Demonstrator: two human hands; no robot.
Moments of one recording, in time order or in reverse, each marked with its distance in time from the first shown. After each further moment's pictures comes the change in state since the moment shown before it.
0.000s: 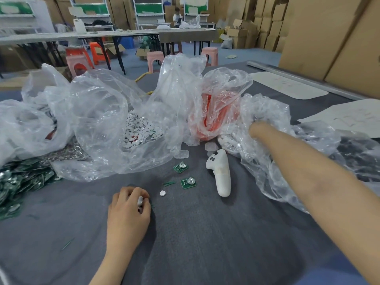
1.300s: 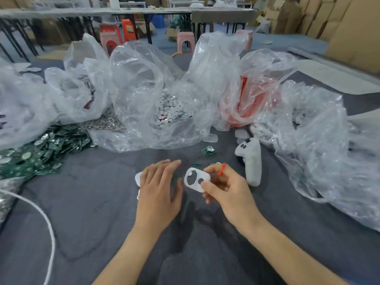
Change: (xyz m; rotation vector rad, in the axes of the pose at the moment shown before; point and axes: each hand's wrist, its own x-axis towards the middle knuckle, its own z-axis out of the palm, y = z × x) left_hand -0.017 0.008 -0.014 -0.025 0.148 0.316; right_hand -0.281 -0.087 0.085 1.556 -0.202 -0.594
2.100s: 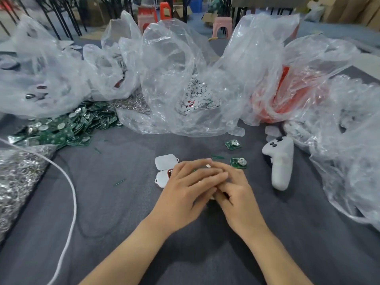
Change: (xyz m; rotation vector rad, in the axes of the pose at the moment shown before) left_hand -0.006 0.010 0.002 -0.184 -0.083 0.286; right_hand 0.011 0.037 0.003 -0.657 -0.129 -0.505
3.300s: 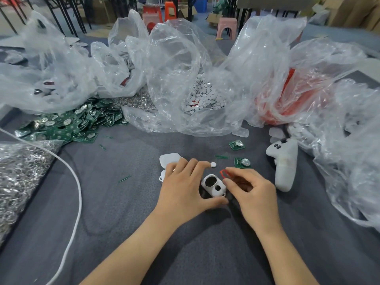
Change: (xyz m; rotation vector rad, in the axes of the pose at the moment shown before) left_hand 0.000 0.003 0.000 0.265 -0.148 -0.414; right_hand 0.002 0.005 -0.012 0.286 0.183 0.344
